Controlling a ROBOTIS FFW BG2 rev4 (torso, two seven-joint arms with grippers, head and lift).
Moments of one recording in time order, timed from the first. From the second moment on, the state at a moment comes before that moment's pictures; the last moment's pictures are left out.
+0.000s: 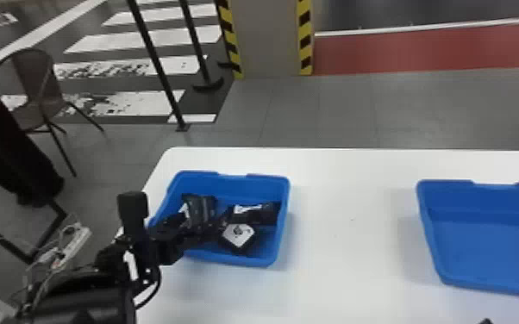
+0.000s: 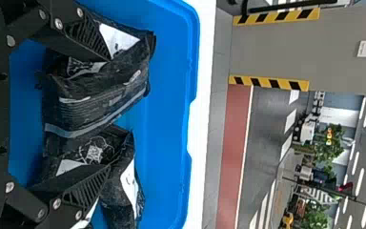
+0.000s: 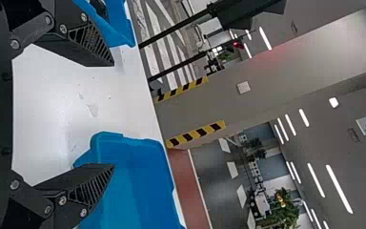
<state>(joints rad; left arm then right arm) 0.11 0.10 0.36 -1.68 -0.02 0.52 -0.60 0.94 -0.05 -0.04 -2.13 -0.39 -0.13 0.36</state>
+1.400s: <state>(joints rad) 0.32 0.06 0.32 -2.03 0.19 0.66 -0.93 0.82 -0.05 0.01 -2.14 -0.46 -0.02 0.51</state>
